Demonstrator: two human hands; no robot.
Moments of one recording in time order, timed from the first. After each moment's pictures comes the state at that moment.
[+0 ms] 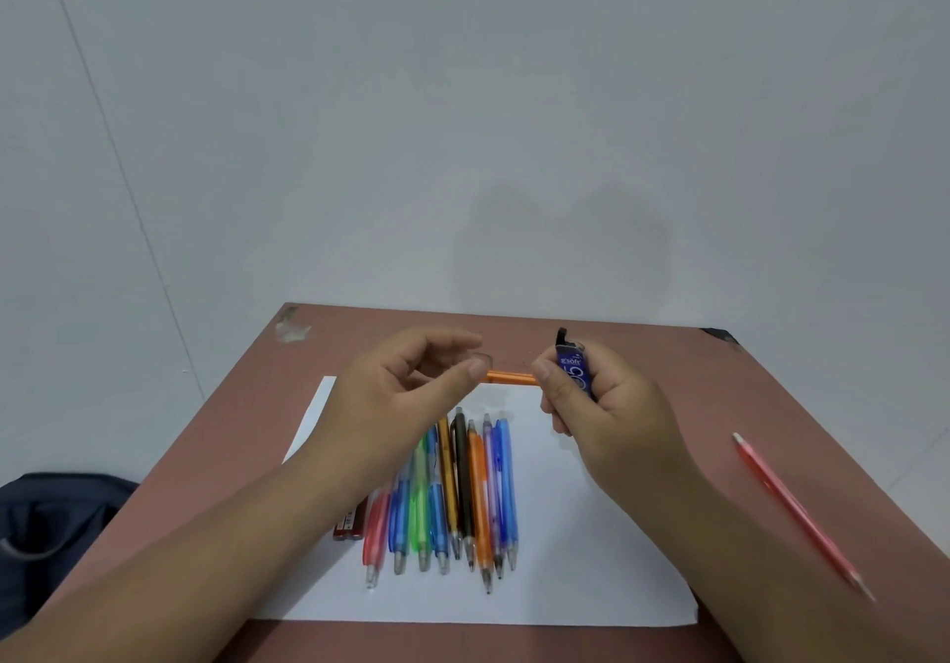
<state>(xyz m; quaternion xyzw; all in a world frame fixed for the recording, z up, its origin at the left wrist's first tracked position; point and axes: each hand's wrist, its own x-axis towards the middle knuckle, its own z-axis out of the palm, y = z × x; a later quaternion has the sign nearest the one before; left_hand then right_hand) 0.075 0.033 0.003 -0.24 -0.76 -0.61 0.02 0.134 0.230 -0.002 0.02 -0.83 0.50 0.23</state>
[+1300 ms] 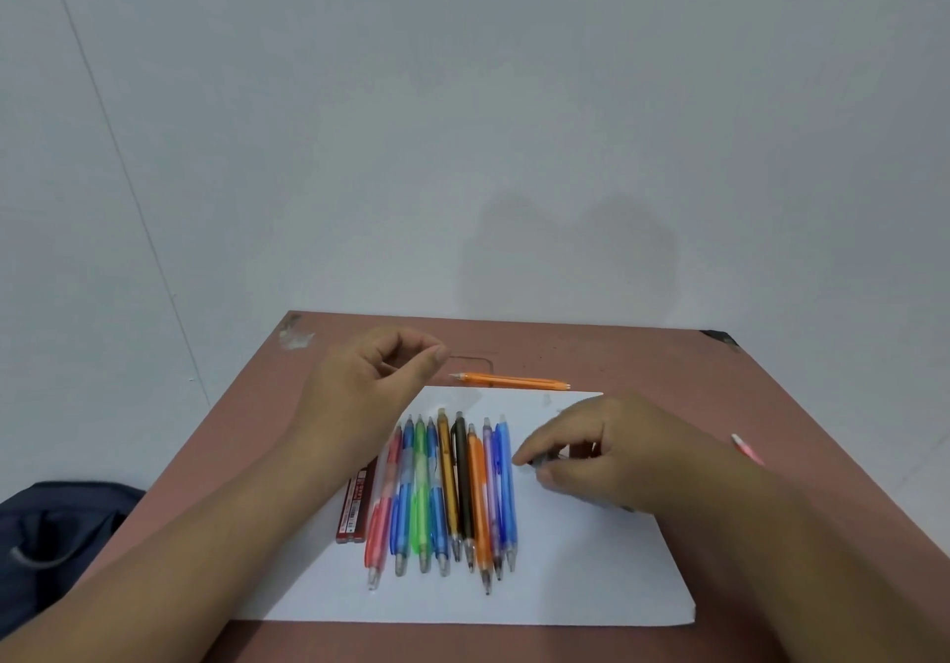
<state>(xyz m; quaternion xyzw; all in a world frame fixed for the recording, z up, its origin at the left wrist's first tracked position) 0.055 0.024 0.001 -0.20 -0.81 -0.54 0.10 0.138 0.260 0.015 0.12 -0.96 0.24 -0.07</state>
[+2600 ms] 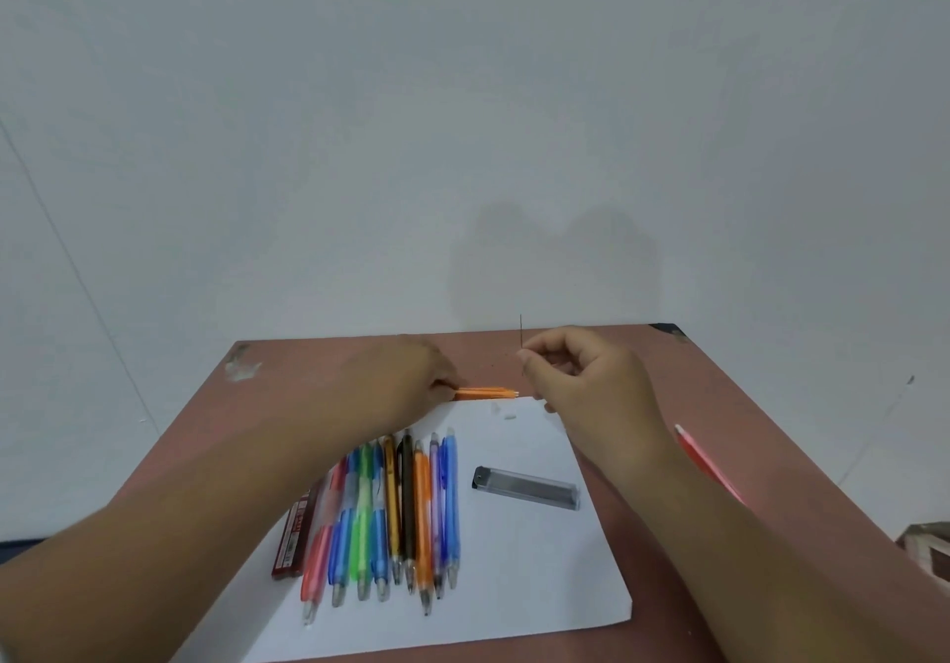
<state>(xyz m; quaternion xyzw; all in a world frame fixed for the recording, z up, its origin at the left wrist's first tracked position) -0.016 0.100 0.001 -0.41 -0.91 -0.03 0.03 0.125 0.276 0.005 -0.10 -0.82 0.50 0.27</state>
